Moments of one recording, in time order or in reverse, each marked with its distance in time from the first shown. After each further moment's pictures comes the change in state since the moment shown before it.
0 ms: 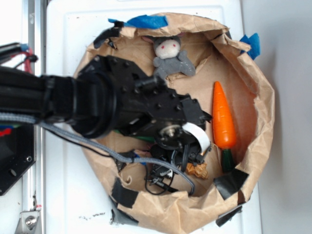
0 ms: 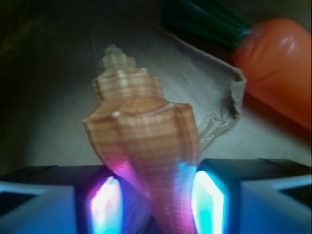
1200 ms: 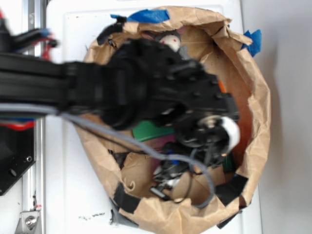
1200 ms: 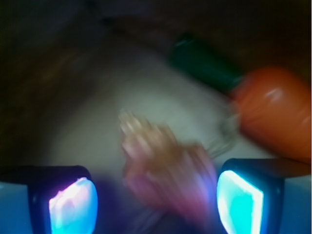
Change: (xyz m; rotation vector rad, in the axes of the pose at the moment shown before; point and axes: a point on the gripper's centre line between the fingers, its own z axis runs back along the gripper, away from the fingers) arm 0.014 0.007 0.036 -0.089 0.062 -0.031
